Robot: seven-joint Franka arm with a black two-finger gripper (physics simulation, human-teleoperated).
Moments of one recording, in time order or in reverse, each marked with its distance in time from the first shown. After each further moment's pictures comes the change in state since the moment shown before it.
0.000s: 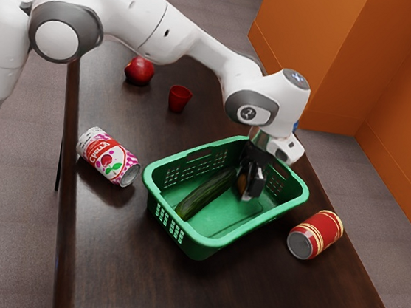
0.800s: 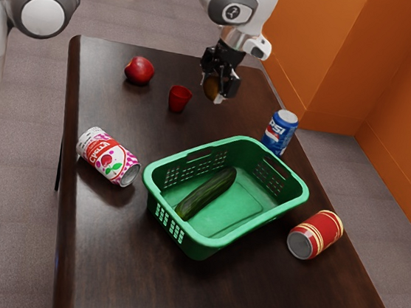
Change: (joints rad) arm 0.047 -0.193 0.309 0.091 0.002 -0.367 -0.063
